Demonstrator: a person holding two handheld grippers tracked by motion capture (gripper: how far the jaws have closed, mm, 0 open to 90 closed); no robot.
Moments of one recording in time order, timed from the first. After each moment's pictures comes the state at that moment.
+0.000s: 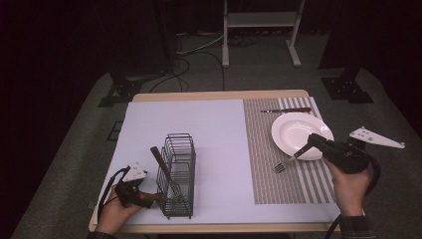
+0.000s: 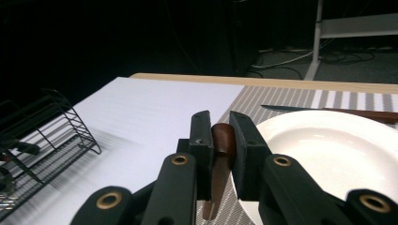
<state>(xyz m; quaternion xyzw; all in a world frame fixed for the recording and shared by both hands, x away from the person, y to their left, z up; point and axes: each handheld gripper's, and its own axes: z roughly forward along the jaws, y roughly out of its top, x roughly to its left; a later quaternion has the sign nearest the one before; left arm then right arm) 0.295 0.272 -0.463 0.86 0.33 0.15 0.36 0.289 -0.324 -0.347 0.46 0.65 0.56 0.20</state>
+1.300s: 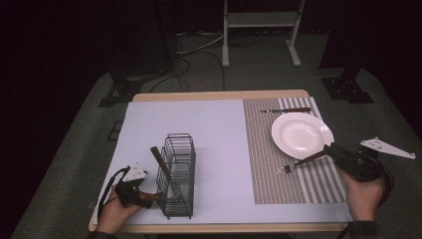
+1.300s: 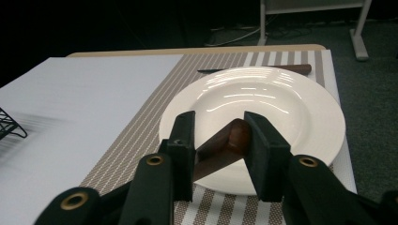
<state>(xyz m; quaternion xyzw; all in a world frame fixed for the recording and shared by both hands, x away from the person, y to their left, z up) 0.295 0.272 -0.463 0.86 0.33 0.15 0.36 0.282 -0.363 -0.378 0.54 0.64 0.49 0.24</state>
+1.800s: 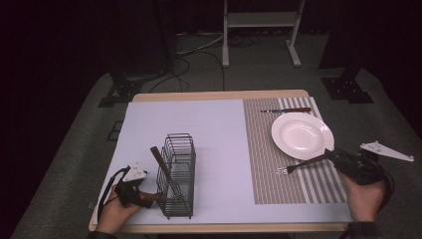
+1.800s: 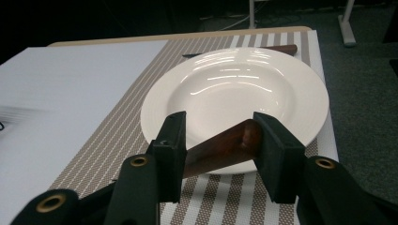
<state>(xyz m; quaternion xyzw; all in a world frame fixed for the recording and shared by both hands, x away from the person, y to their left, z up) 0.295 0.272 -0.463 0.86 0.33 0.15 0.36 0.281 -0.370 -0.392 0.56 0.64 0.47 0.24</state>
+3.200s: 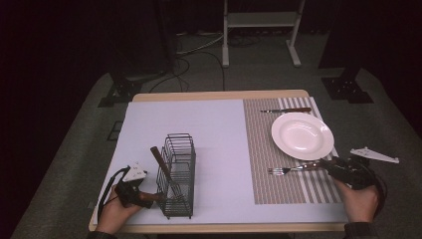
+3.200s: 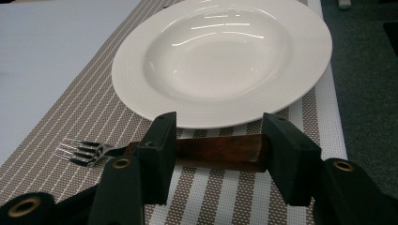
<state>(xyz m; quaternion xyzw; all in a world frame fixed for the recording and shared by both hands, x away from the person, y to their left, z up) 0.295 0.271 -0.463 0.86 0.33 0.15 0.36 0.286 -0.369 -0.420 0.59 0.66 0.41 0.22</state>
